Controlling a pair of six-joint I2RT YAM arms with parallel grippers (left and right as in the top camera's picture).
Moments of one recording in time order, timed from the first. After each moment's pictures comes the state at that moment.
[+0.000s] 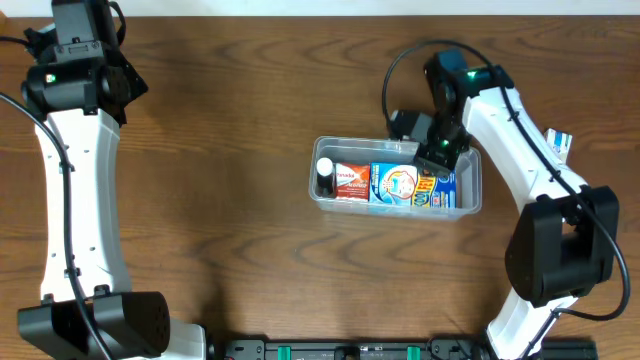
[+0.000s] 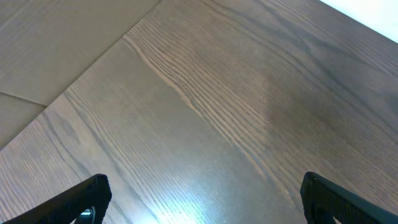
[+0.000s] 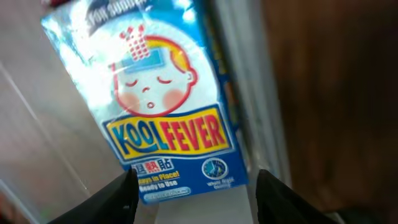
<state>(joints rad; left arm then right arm) 0.15 1.65 1.78 -1.12 -0.51 -0.44 0.24 1.93 1.60 -1.22 -0.06 -0.86</state>
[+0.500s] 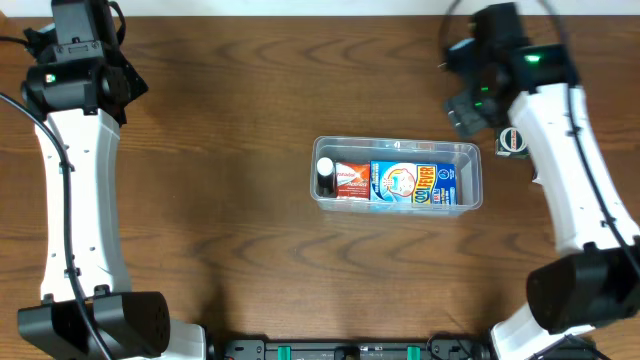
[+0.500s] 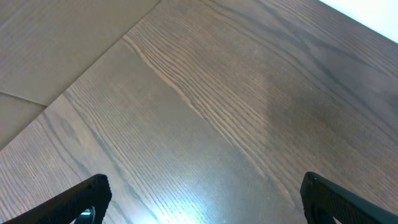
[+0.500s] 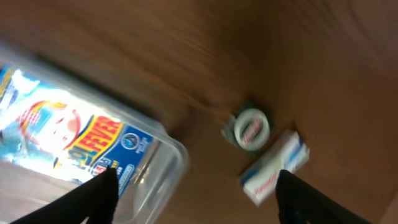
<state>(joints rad) 0.15 1.65 1.78 -1.12 -0.51 -0.44 0.13 1.78 1.77 -1.22 0.19 -0.28</state>
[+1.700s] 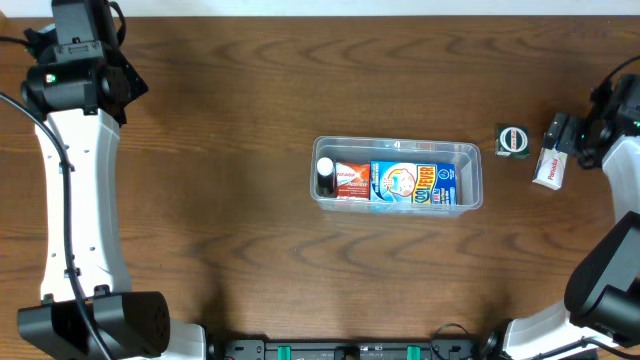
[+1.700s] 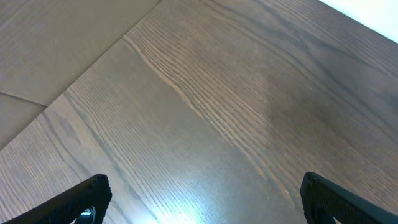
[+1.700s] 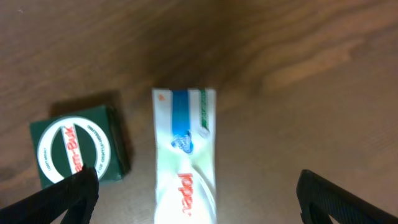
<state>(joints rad) 0.15 1.65 1.78 -1.12 -0.51 -0.44 -0.42 1.77 1.25 -0.52 0.04 -0.03</state>
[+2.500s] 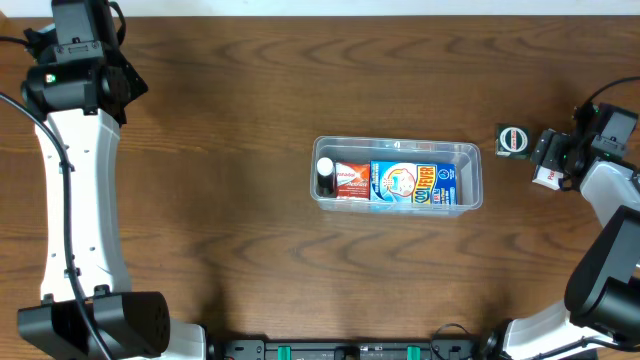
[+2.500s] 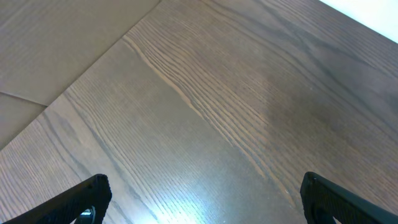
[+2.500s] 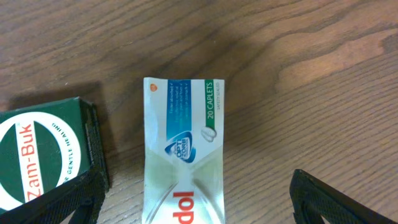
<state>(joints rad) 0.15 1.65 1.78 -1.12 -0.51 -0.44 -0.43 1.78 1.01 -0.19 0.04 -0.05</state>
